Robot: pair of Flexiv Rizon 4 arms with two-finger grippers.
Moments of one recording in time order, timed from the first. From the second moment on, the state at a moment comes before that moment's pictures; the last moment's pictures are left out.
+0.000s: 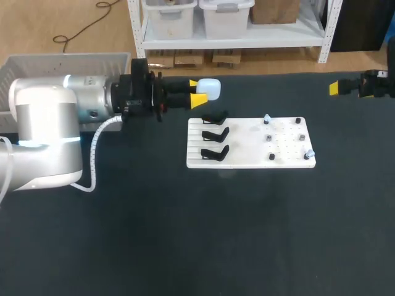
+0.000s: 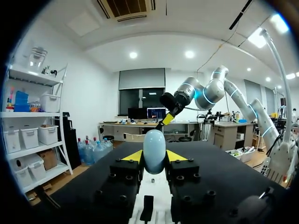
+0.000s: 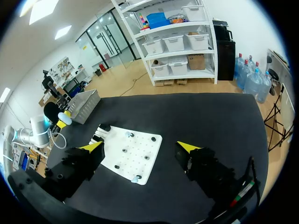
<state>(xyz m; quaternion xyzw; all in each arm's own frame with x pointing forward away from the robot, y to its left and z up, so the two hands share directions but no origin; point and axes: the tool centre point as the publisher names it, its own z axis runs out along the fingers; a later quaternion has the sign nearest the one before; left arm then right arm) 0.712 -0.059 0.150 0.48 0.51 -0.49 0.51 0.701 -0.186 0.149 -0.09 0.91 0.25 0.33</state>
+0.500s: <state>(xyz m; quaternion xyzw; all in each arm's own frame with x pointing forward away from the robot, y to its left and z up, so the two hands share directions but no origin) 0.683 -0.060 0.151 0.48 0.48 -0.52 0.51 0.667 -0.129 0.171 -0.18 0.89 0.26 0.31</state>
